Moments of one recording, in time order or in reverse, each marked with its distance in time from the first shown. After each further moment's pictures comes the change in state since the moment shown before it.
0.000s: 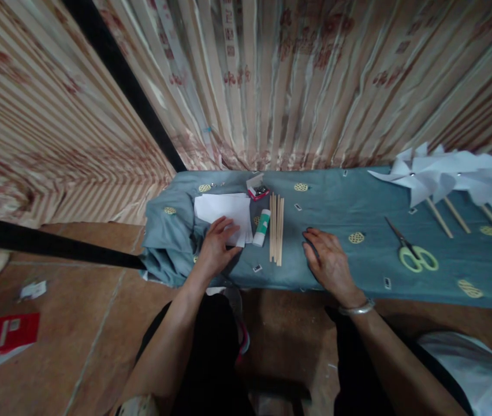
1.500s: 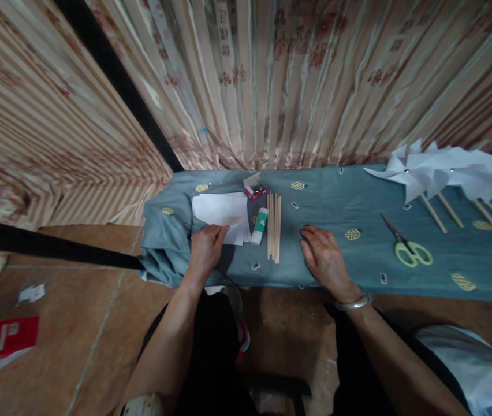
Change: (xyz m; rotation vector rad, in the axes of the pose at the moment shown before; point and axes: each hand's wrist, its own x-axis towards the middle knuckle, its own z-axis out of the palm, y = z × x) left_hand 0.003 0.014 -0.013 0.137 0.144 -0.120; right_hand 0.000 0.000 0.002 -0.053 0.038 -0.047
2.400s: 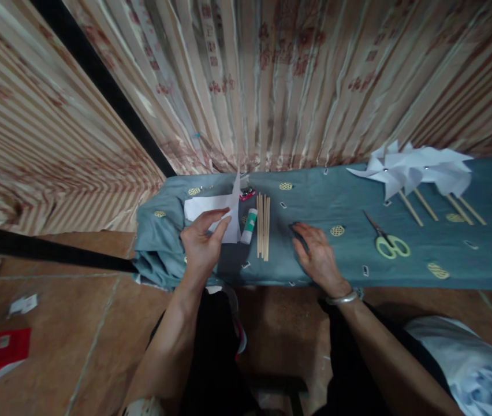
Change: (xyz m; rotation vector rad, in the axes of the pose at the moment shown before) left_hand 0.007 0.059 -0.017 -0.445 0.399 0.086; right_hand 0.001 0.001 -0.013 0.145 0.014 0.075
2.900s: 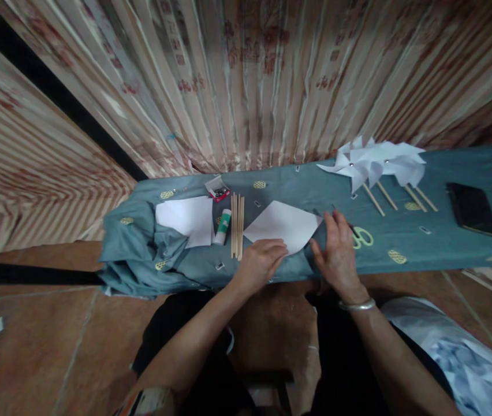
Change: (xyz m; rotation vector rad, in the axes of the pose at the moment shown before) left_hand -0.069 0.033 0.117 -0.032 -0.593 0.429; right_hand -0.025 0.043 -0.067 -0.233 0.118 0.151
